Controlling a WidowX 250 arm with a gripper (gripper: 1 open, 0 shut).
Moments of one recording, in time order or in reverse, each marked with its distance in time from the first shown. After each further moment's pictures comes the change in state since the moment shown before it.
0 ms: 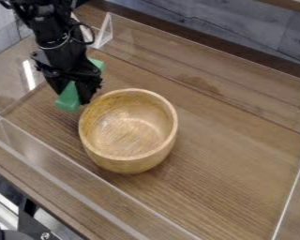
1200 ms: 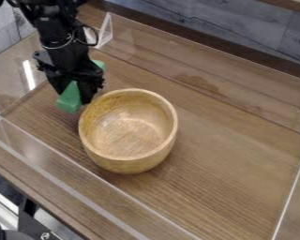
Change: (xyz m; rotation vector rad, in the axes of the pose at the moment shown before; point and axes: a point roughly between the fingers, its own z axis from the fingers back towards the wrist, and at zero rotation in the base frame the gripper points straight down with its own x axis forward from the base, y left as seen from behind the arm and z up) arm 0.002 0.002 -0.004 0.024 0.020 0.016
